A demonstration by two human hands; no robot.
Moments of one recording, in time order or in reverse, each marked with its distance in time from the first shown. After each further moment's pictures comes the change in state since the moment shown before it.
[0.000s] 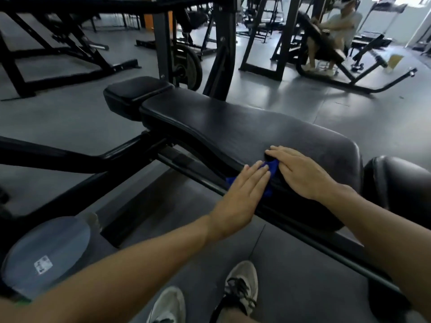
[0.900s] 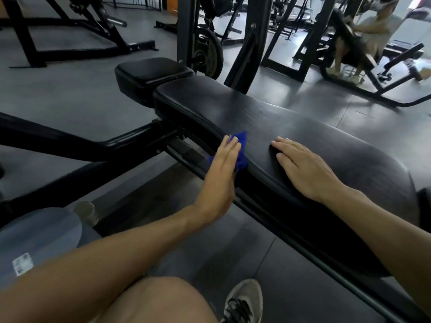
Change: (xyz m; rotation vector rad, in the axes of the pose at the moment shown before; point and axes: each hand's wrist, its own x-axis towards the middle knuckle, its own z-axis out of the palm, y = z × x) left_hand -0.009 -0.088 -0.029 -0.135 0.255 -0.483; right_hand 0.074 -0.029 0.024 0.021 -0.009 0.004
